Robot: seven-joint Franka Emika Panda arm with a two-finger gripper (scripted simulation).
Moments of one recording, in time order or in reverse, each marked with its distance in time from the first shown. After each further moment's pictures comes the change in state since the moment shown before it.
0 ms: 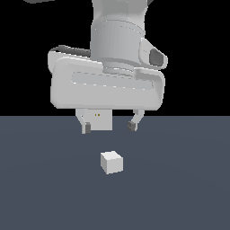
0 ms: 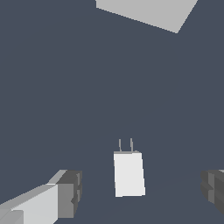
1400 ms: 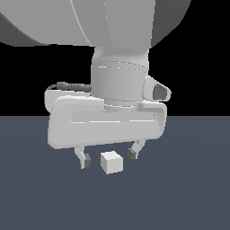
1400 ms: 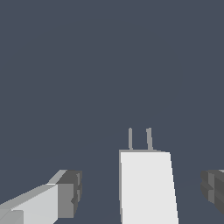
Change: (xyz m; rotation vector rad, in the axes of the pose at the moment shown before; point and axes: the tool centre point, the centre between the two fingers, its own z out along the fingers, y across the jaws) arm -0.020 -0.003 0.053 0.010 0.023 -0.036
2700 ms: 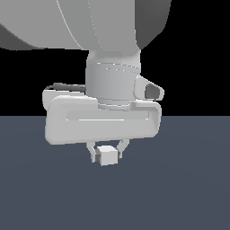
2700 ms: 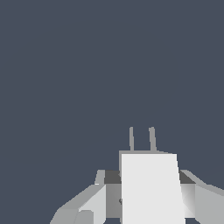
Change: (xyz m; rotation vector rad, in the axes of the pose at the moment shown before) arm 0.012 -0.004 0.001 -0.012 0.002 0.047
